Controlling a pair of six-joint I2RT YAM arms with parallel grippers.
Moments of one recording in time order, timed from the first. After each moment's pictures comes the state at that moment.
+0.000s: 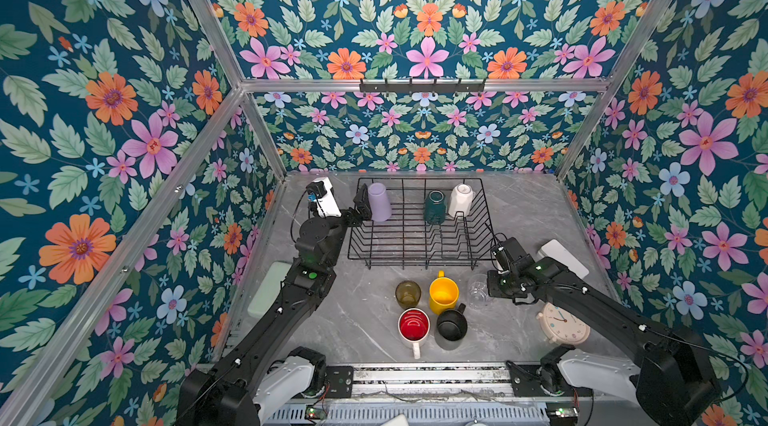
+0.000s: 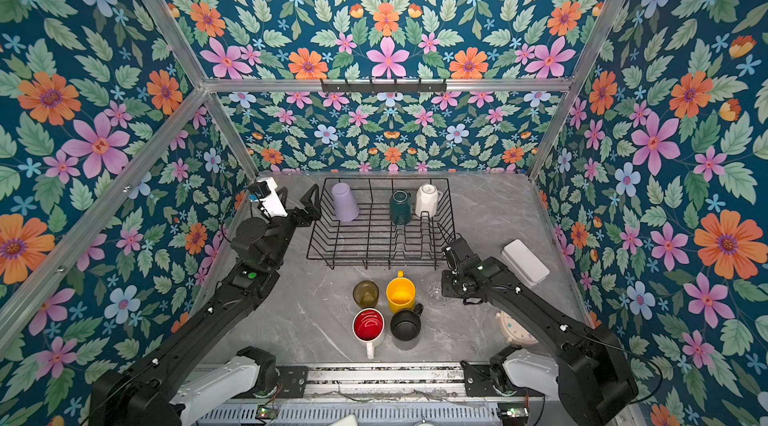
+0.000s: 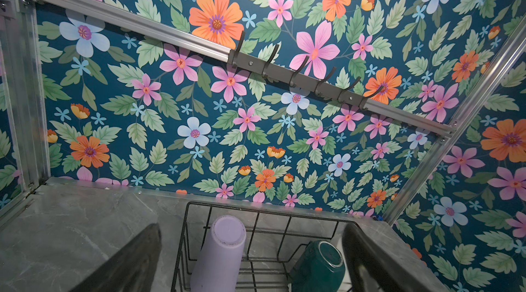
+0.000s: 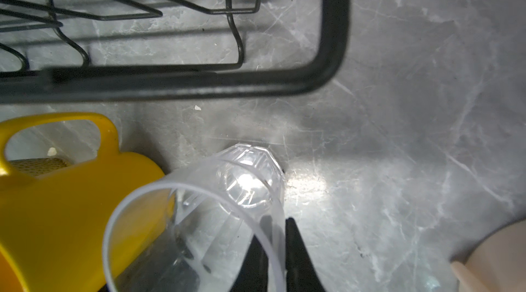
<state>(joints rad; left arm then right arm) -0.39 1.02 0.70 0.44 -0.18 -0.31 0.51 1.18 0.75 -0.77 0.01 0.55</state>
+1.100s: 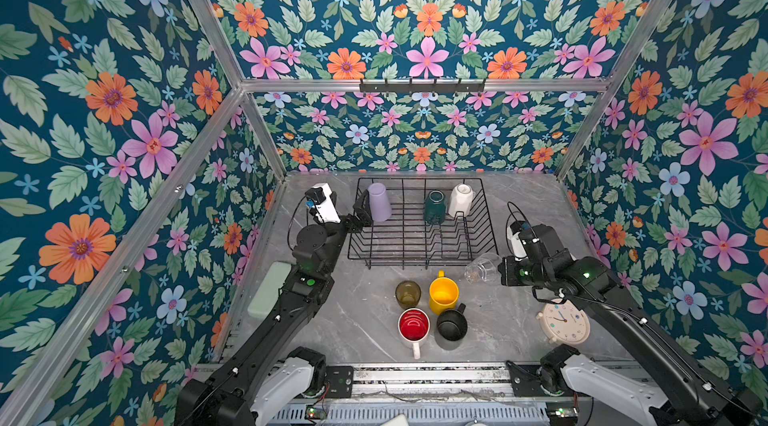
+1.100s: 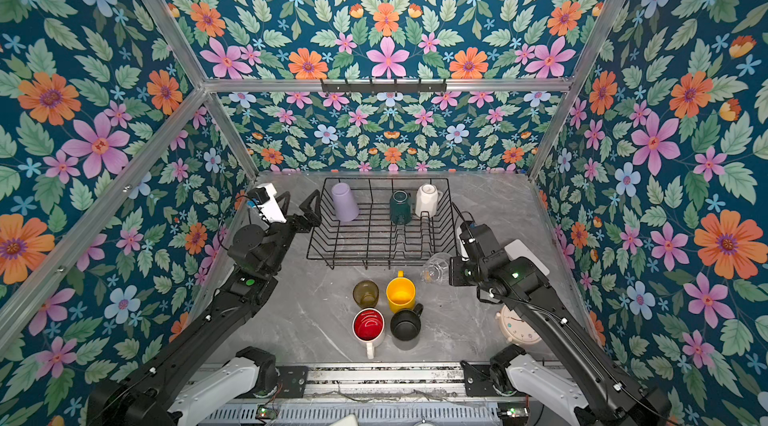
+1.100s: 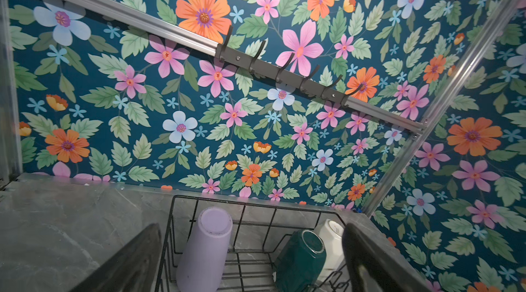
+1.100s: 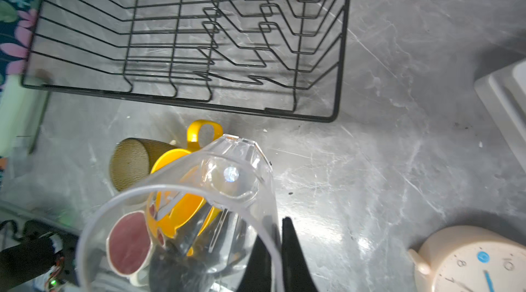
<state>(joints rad) -0.39 0.97 0.64 0.47 -0.08 -0.34 0.51 0.95 1.00 -0.95 -0.04 0.45</state>
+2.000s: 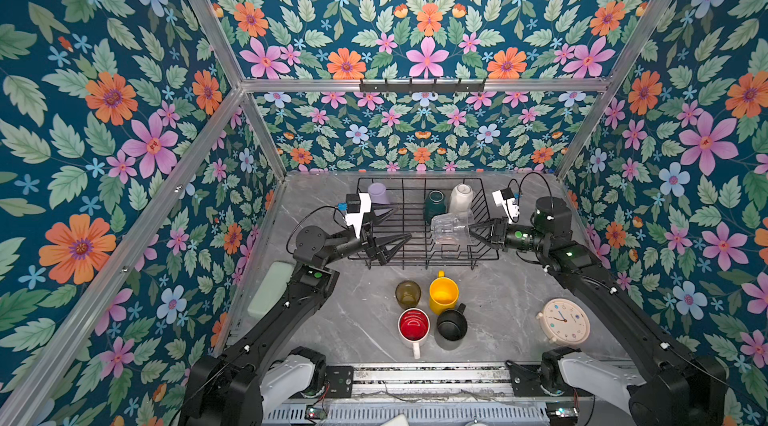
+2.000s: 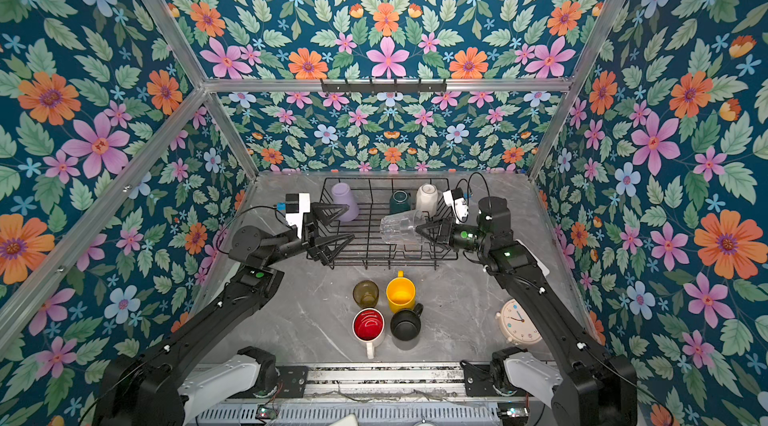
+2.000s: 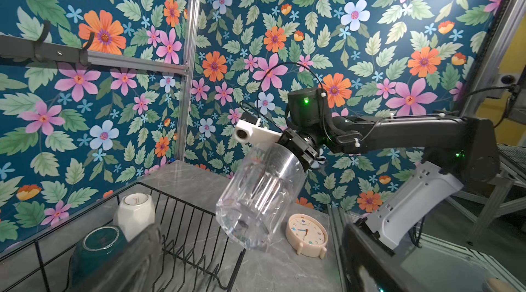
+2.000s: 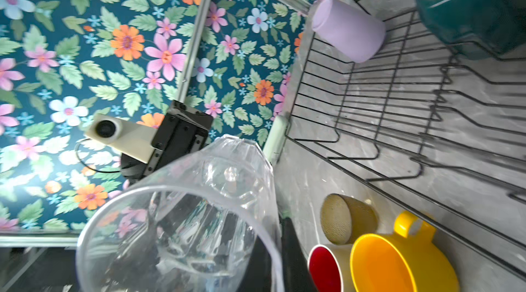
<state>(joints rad) -0.39 1.07 0.65 0.80 0.89 -0.47 0.26 1.13 0.90 -0.08 -0.92 0.87</state>
